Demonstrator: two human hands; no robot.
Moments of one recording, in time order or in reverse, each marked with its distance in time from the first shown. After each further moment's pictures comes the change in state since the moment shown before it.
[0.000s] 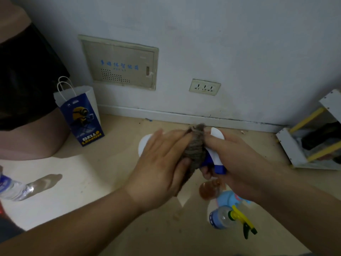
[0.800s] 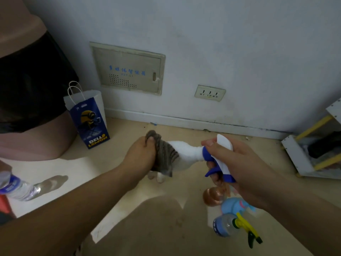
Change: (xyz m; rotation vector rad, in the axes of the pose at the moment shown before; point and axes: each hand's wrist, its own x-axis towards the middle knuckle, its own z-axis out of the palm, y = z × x) left_hand 0.023 -0.055 -0.006 -0.468 0.026 -0.920; right_hand -0.003 -0.001 -0.005 -0.128 0.080 -0.045
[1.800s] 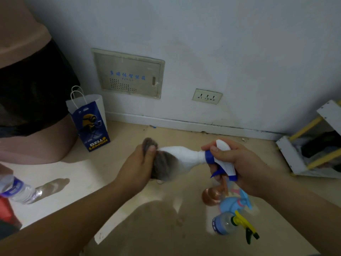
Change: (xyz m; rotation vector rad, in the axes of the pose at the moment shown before) left_hand -0.027 -0.028 -0.015 0.005 -0.039 0.192; right_hand 0.007 0.008 -0.015 0.063 -0.076 0.025
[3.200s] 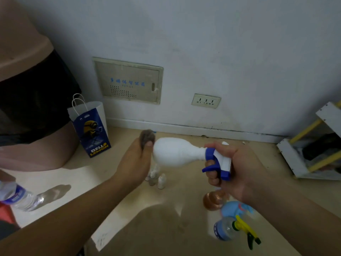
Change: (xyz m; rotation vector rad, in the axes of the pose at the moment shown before) left_hand 0.017 0.023 -0.008 0.032 0.089 0.029; right_hand -0.012 -0.024 0.024 0.437 0.162 0.240
